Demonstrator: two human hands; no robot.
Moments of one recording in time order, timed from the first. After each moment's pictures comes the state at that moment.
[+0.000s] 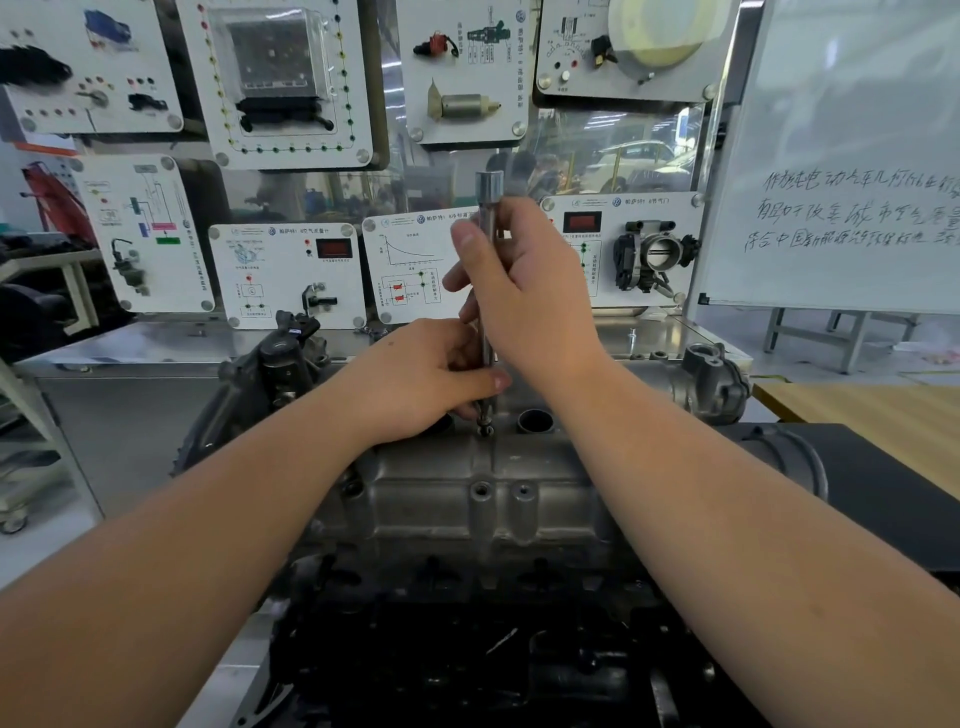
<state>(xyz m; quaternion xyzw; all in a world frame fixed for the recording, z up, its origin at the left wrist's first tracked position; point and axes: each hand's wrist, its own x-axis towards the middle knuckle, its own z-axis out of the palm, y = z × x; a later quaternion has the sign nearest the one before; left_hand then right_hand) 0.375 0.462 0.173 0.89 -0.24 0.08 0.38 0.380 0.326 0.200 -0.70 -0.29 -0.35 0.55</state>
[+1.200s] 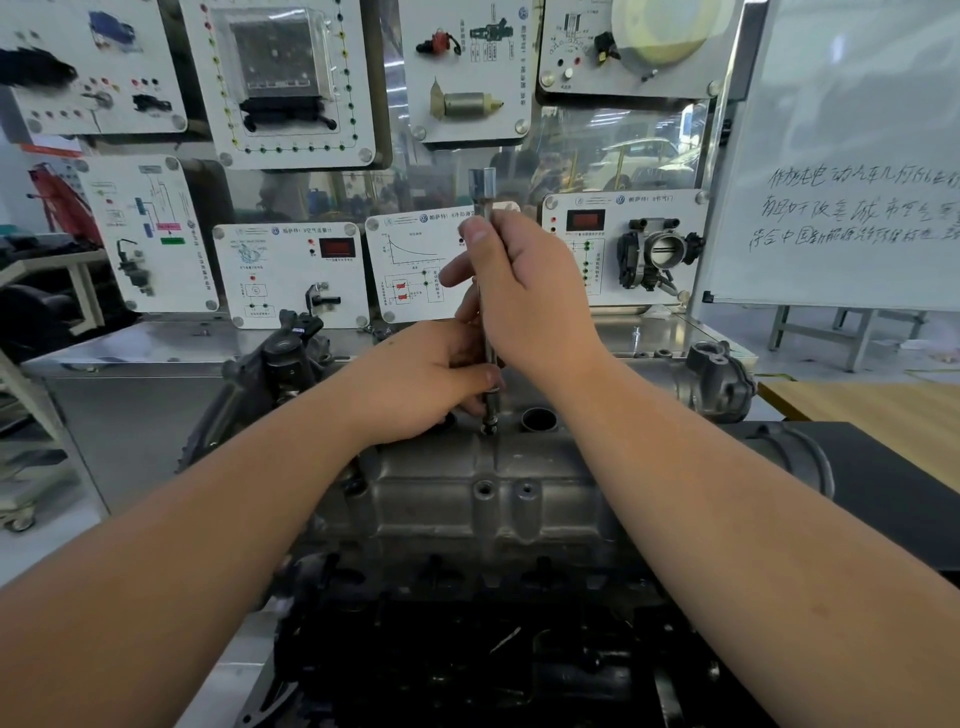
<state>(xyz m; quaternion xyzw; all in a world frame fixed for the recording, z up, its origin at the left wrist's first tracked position) 0.370 0.461 0.176 0.90 -0.24 0.07 0.36 0.383 0.329 0.198 -0.72 -0.28 -0.33 0.55</state>
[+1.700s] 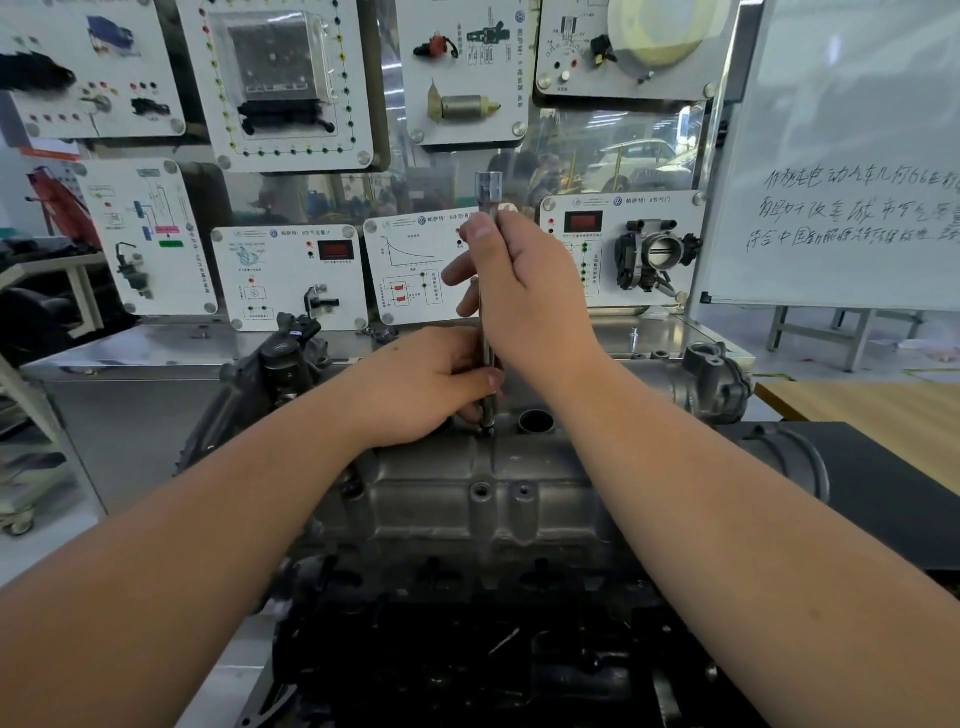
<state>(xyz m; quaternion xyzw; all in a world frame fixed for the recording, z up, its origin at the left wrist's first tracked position) 0.369 0.460 0.176 0.90 -0.26 0.07 0.34 0.383 0.330 0.199 -0.70 -0.27 -0.34 0.57</state>
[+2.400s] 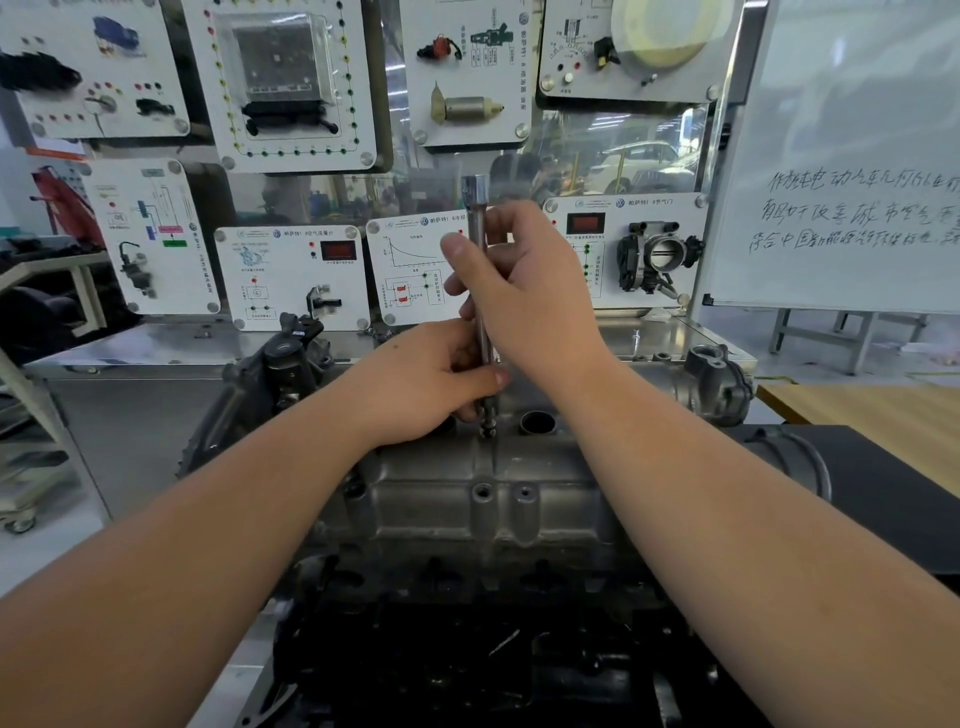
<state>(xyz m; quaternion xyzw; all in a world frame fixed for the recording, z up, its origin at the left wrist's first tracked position) 0.373 0.460 0.173 0.89 -0.24 0.09 0.37 0.383 0.326 0.200 -0.71 -0.28 -0.32 0.56</state>
